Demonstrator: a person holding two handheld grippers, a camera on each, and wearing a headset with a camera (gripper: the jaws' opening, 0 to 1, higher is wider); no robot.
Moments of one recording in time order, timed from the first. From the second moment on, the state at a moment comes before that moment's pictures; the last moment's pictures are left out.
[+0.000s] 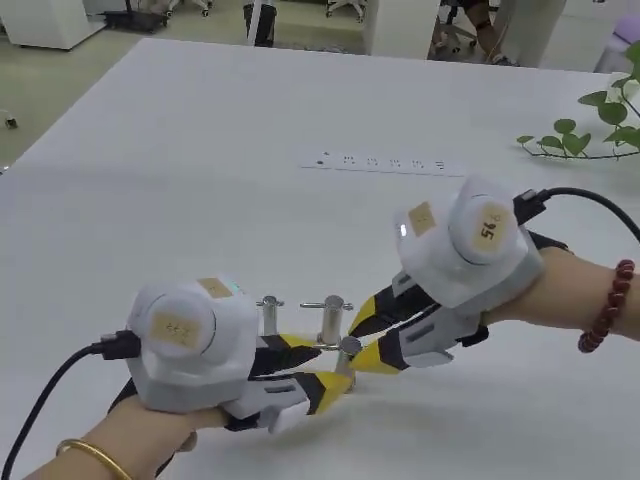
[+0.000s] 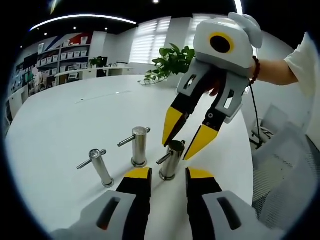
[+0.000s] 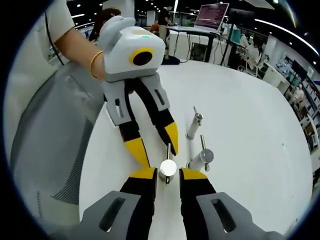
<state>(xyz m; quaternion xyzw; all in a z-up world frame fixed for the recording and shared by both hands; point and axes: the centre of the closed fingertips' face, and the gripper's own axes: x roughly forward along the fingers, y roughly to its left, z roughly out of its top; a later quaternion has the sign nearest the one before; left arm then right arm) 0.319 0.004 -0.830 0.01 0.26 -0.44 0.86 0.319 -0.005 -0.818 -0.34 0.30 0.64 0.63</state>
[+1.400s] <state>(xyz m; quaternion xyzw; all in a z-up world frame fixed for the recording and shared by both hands) 0.301 0.043 -0.796 -0.01 0.24 -0.40 0.89 0.325 -0.006 -0.821 -0.31 0.28 0.64 0.65</state>
